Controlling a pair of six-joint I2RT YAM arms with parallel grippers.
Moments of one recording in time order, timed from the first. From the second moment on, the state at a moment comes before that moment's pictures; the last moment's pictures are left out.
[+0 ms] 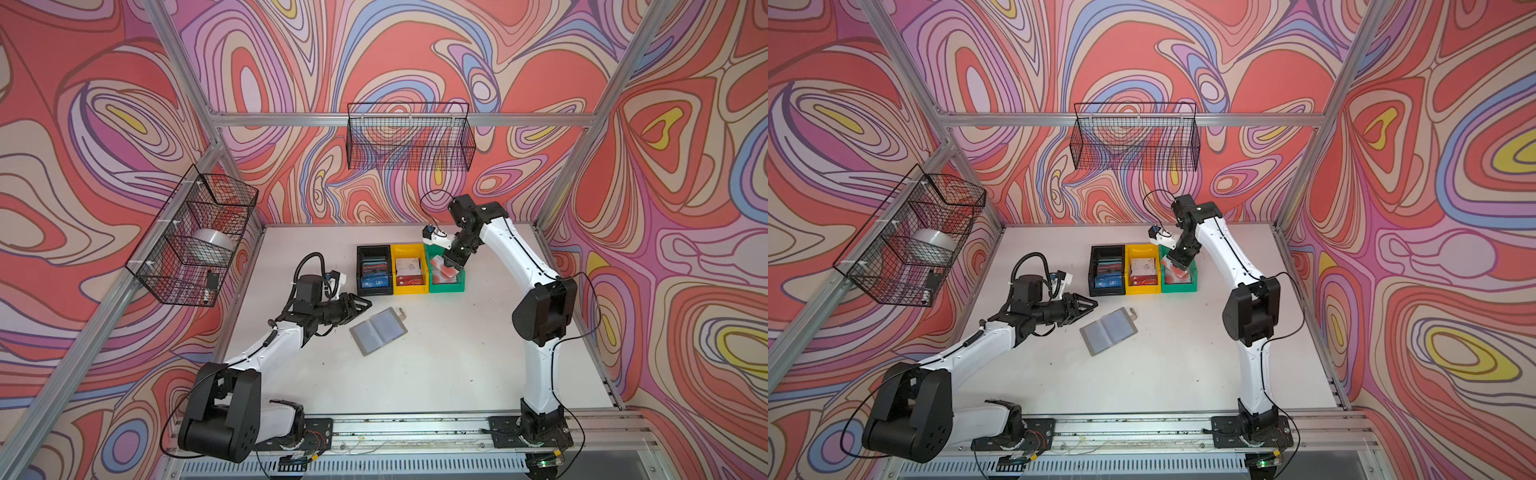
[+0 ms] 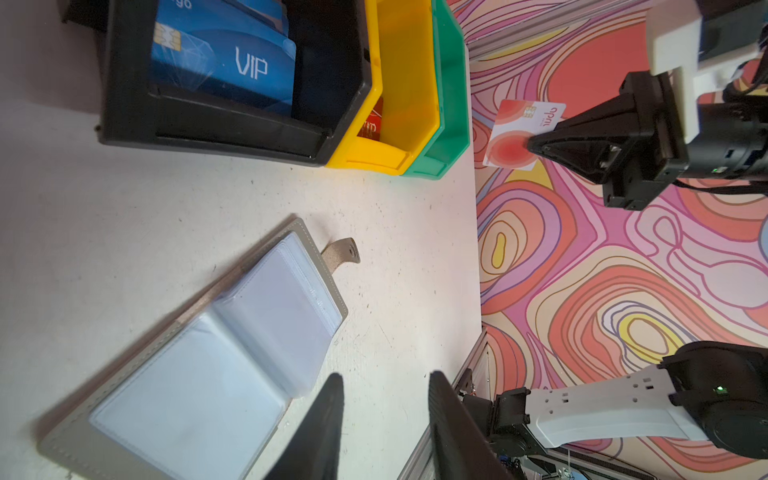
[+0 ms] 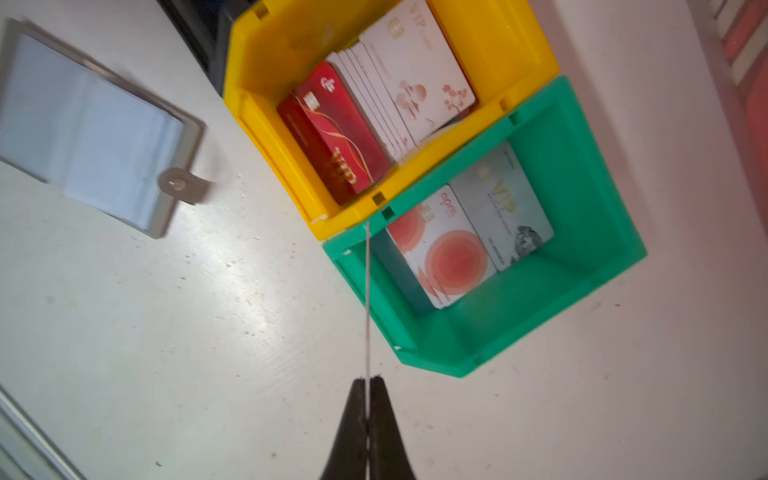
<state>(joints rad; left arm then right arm) -0.19 1.30 0.62 0.00 0.78 -0.75 0.32 2.12 2.18 -1.36 -0.10 -0.71</state>
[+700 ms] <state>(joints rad) -0.18 1.27 0.57 0.02 0.75 -0.78 0.32 2.21 2.13 -1.23 0.05 -1.02</state>
